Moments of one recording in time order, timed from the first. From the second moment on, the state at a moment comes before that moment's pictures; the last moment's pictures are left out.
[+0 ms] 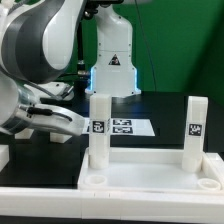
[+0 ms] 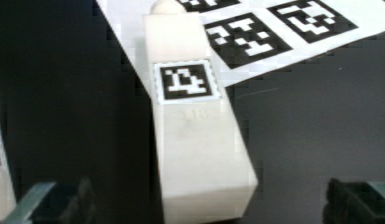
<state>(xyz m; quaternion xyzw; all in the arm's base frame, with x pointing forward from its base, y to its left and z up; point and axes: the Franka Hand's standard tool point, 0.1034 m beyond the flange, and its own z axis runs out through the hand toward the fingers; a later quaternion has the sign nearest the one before) 0.426 -0.149 0.017 -0.85 0.21 0.46 0.15</state>
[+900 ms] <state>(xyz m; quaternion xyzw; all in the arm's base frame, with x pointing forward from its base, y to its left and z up) 0.412 -0.143 0.007 -0.85 0.21 0.46 0.14</state>
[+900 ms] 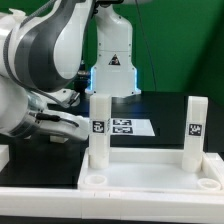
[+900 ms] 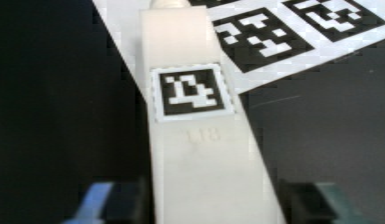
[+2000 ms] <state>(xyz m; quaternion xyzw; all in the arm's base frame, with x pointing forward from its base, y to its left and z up) 0.464 -0.153 0.051 -0.88 0.16 0.42 0.14</state>
